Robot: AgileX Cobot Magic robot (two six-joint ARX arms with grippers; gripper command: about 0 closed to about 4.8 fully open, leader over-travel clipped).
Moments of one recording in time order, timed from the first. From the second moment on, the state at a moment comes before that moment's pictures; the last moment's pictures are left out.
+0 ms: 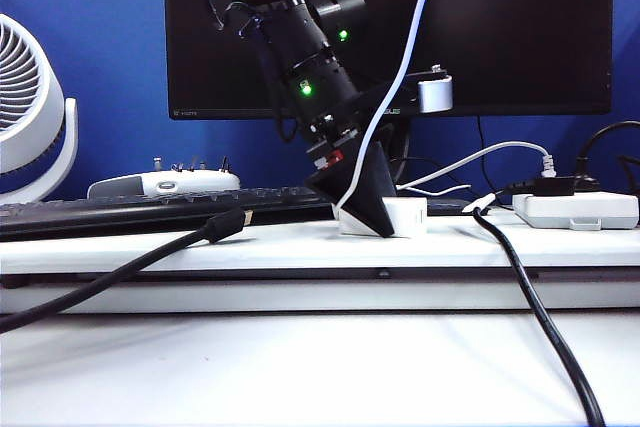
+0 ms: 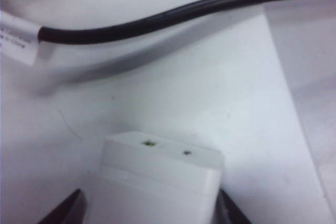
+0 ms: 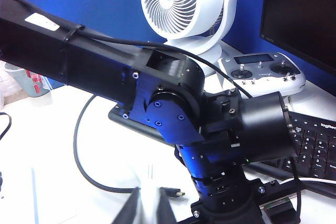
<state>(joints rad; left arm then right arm) -0.69 2.13 1.79 -0.76 0.32 1.19 0.39 1.04 1.15 -0.43 -0.71 -0.13</state>
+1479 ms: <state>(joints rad) -0.61 1.93 1.78 -0.46 0.58 0.80 0.38 0.89 1.16 -0.41 -0.58 -0.13</state>
